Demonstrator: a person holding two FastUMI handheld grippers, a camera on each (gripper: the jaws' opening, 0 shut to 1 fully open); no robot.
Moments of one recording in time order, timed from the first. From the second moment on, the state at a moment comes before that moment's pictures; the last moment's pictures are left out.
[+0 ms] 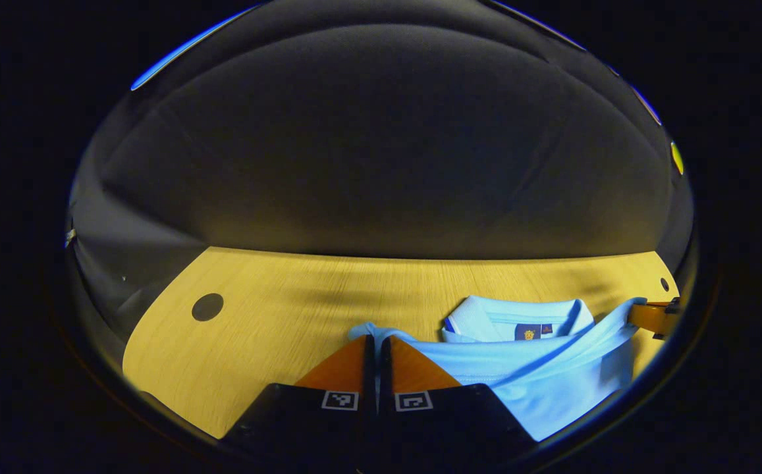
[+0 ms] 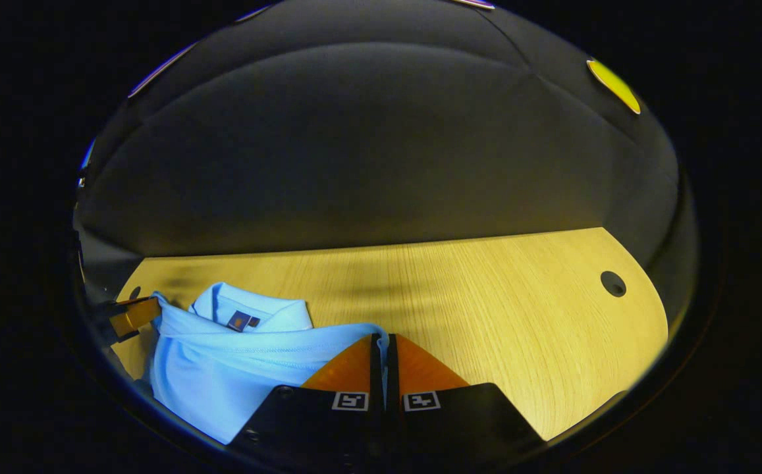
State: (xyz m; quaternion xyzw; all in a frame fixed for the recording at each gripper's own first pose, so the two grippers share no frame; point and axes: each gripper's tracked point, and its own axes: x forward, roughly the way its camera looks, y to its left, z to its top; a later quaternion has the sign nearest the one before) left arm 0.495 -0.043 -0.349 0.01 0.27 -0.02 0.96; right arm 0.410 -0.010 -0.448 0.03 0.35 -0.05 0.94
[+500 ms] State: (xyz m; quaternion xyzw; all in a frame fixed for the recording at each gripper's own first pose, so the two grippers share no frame) left arm 0.492 -0.034 -0.369 0.01 0.29 -0.02 0.96; right arm 0.404 -0.006 -0.464 0.00 0.35 -0.05 0.94
